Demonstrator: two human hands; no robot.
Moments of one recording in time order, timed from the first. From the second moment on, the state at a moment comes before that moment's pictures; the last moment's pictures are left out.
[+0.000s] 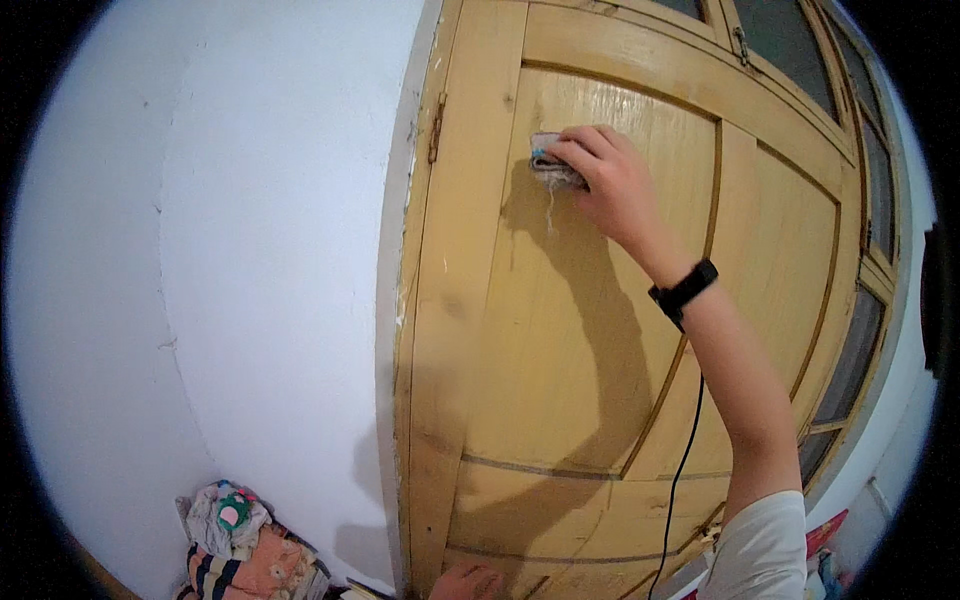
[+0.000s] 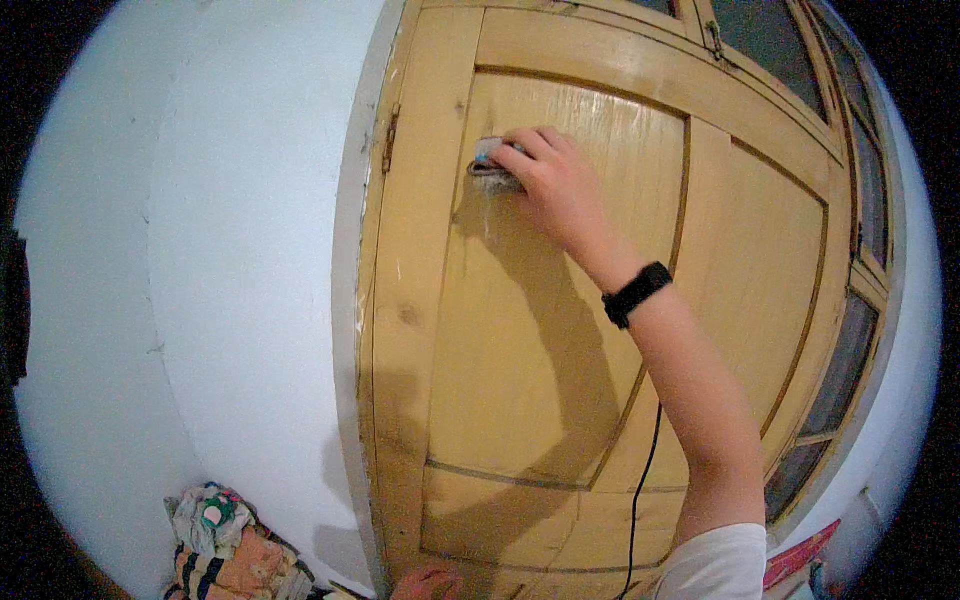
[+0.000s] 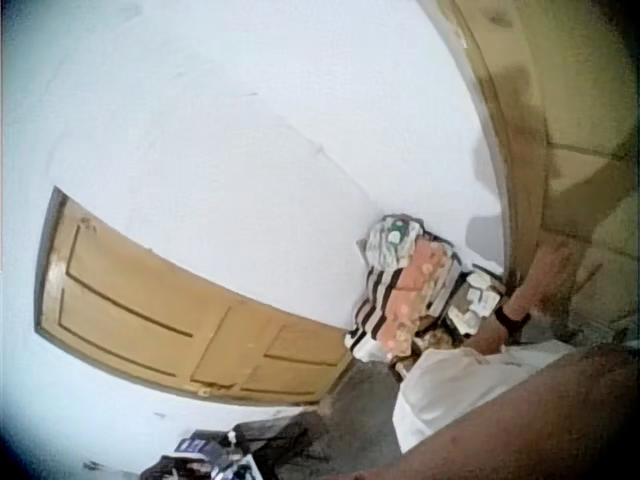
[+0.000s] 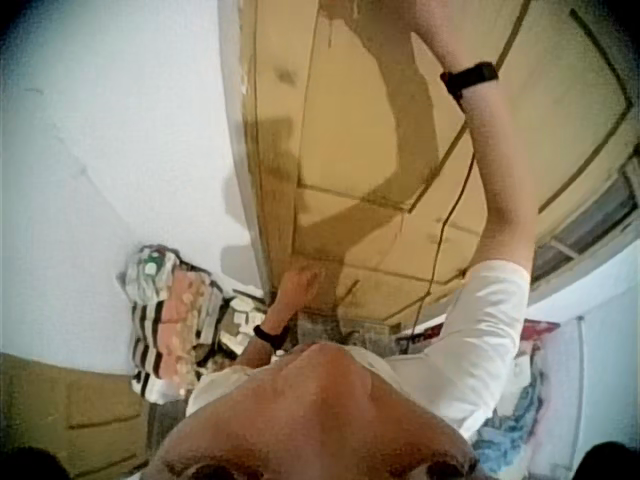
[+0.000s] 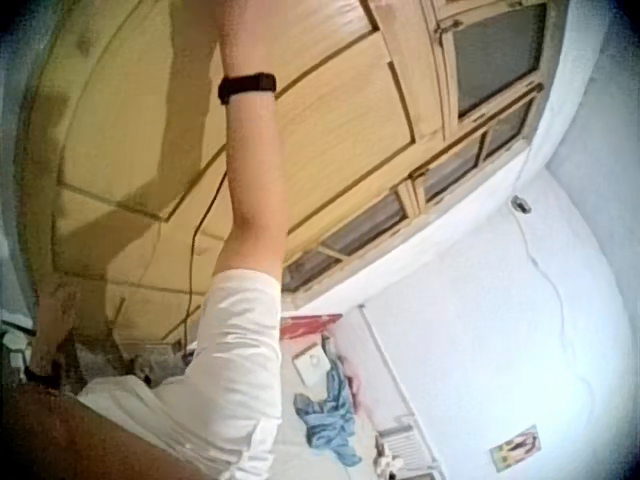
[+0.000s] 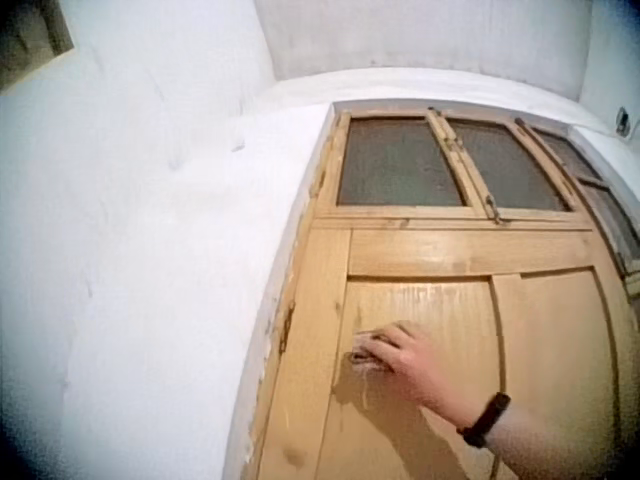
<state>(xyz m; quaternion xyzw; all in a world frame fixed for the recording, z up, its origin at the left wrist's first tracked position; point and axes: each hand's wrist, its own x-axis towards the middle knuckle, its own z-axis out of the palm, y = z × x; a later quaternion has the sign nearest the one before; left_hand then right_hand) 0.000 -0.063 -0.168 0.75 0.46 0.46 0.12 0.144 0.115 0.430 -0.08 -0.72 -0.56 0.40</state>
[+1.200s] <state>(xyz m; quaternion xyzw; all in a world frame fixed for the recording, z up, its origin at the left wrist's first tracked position) -0.015 -0.051 -0.171 0.74 0.43 0.51 0.06 0.122 0.160 0.460 -0.16 -0.66 -0.62 0.38</state>
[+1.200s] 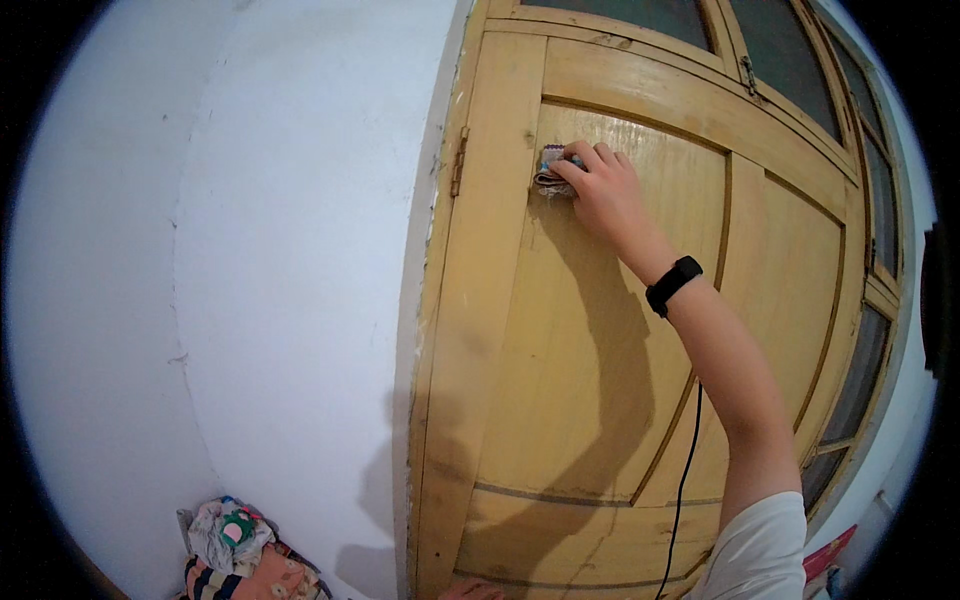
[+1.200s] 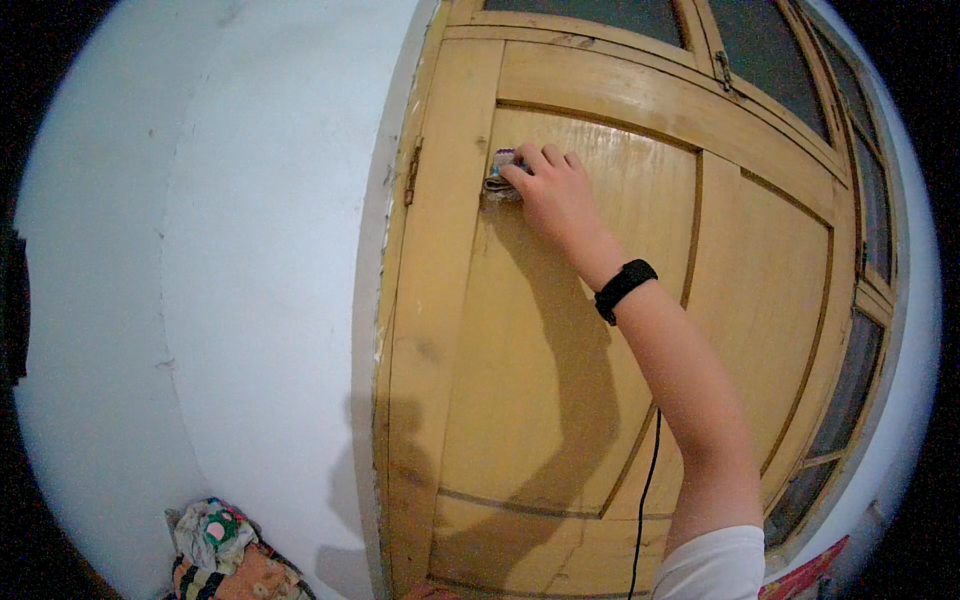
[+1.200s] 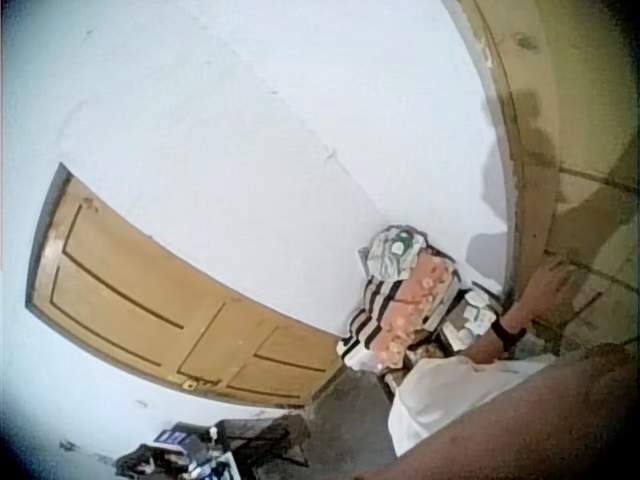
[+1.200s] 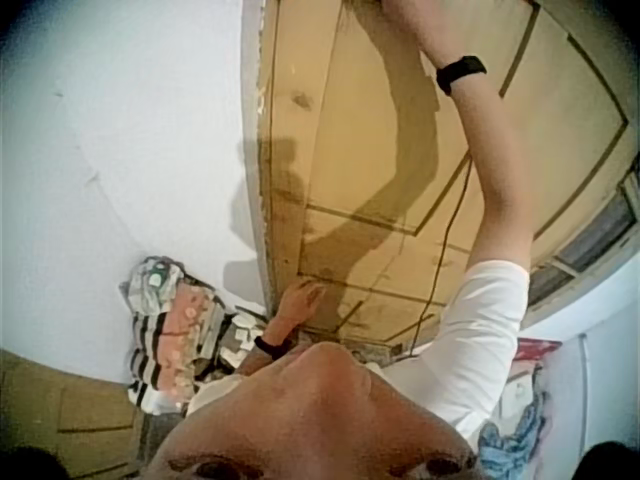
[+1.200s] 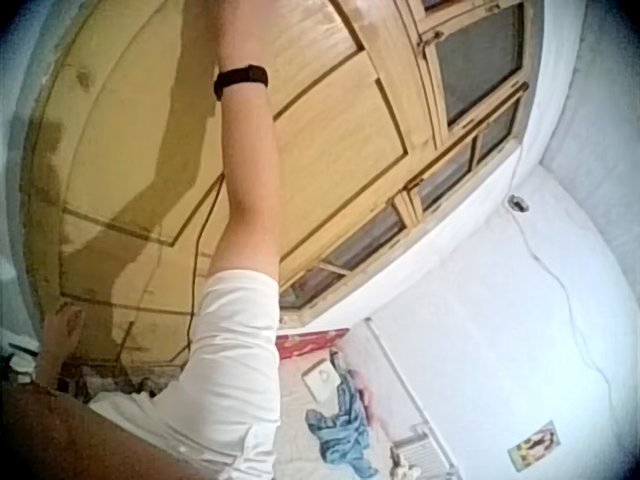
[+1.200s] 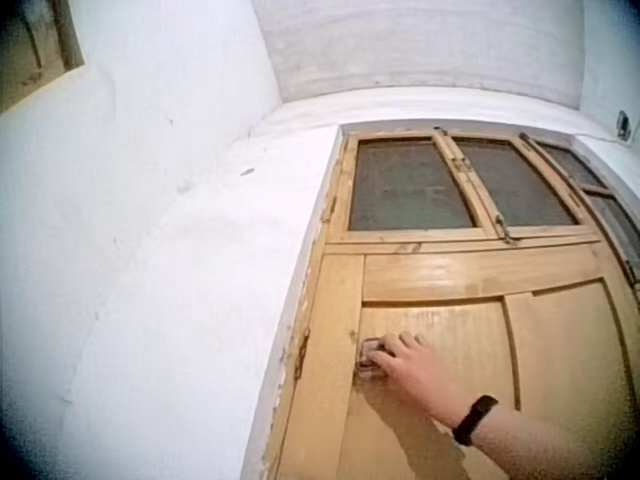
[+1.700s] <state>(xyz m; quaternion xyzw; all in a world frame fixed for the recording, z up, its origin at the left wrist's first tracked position) -0.010 -0.048 -0.168 0.75 0.43 0.50 0.06 0.110 0.153 0.488 -0.14 -0.68 -0.56 0.45</state>
